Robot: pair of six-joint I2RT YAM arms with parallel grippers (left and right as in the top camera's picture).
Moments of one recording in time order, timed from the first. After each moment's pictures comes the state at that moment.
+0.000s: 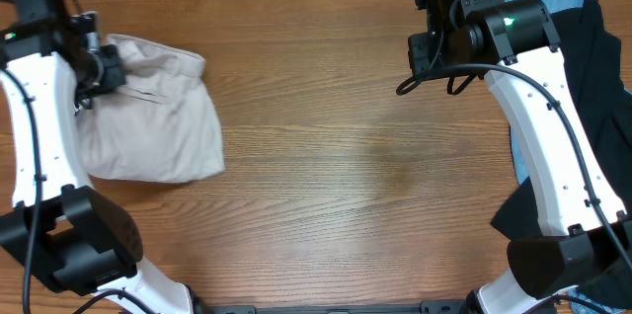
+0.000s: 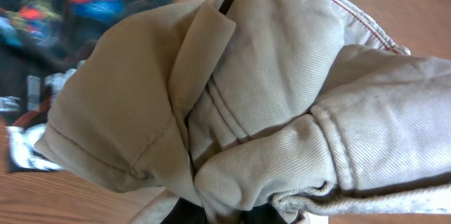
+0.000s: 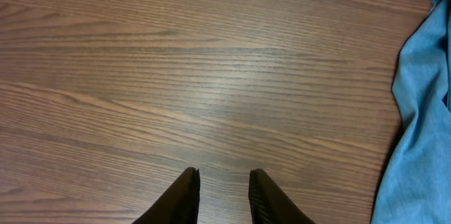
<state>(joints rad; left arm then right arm) 0.36 1.86 1.81 -1.14 0.04 0.04 0.27 1.77 1.95 -1.32 0.01 0.10</state>
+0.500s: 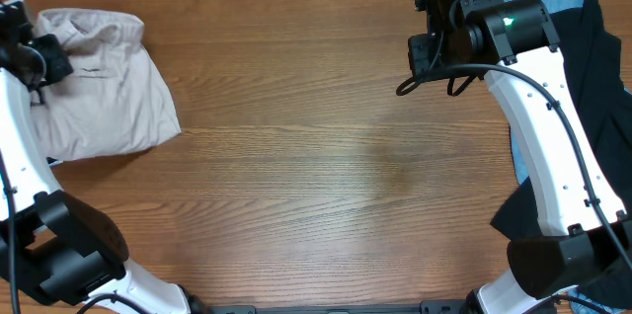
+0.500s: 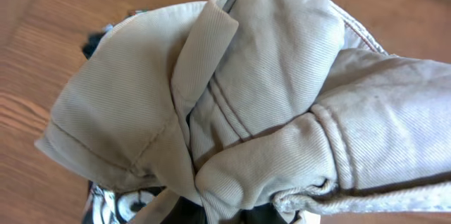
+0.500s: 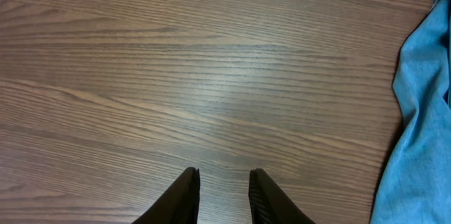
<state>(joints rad) 0.54 1.86 1.81 -0.89 0.12 0.06 0.27 1.78 1.95 -1.33 0.01 0.10</state>
